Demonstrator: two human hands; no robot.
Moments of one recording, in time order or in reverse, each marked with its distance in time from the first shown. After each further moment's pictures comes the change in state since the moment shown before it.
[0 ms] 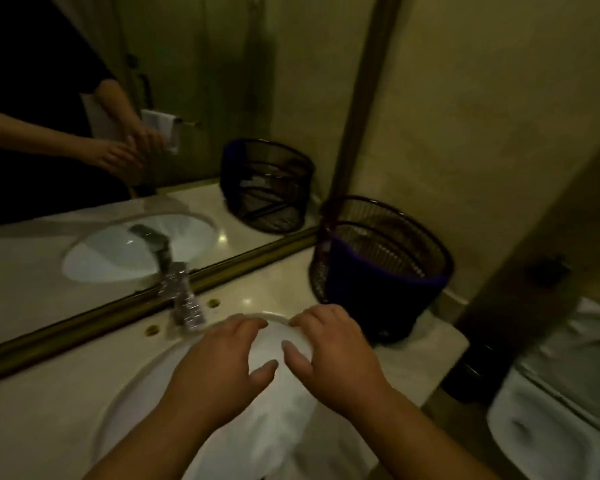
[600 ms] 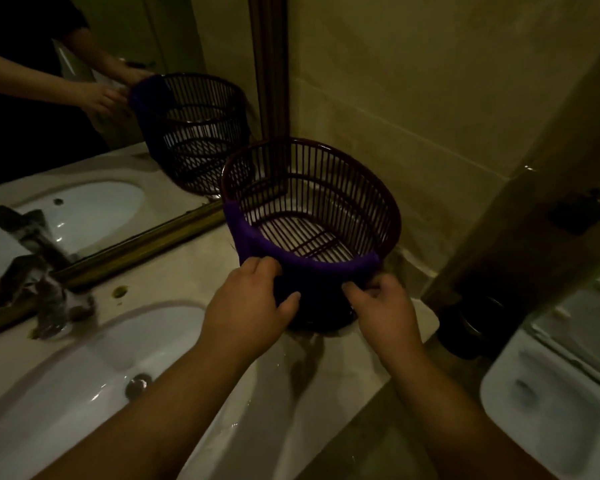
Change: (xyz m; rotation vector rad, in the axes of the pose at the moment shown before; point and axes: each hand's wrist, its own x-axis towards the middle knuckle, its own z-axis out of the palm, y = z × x) left_hand 0.183 0.180 0.169 0.035 0.057 -0.053; right_hand 0.041 0.313 0.000 0.799 0.120 0.810
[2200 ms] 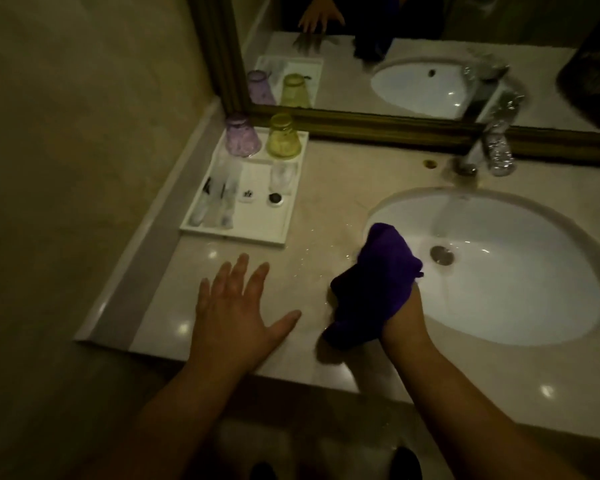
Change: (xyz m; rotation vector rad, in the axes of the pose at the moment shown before) left_hand -0.562 -0.377 -0.137 0.255 -0.003 -0.907; right_hand -0.471 0.040 0.369 0.021 -0.920 -0.076
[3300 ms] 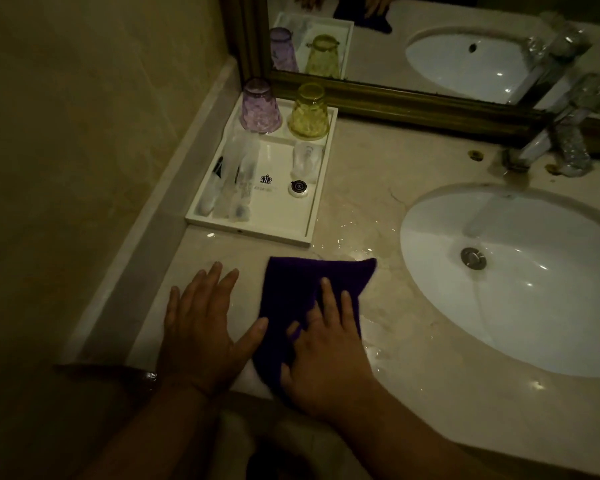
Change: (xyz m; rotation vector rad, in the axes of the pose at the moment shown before) left_hand 0.017 -0.085 0.044 -0.132 0.099 -0.023; right_hand 0.008 0.069 0.111 -1.493 -0.563 -0.490
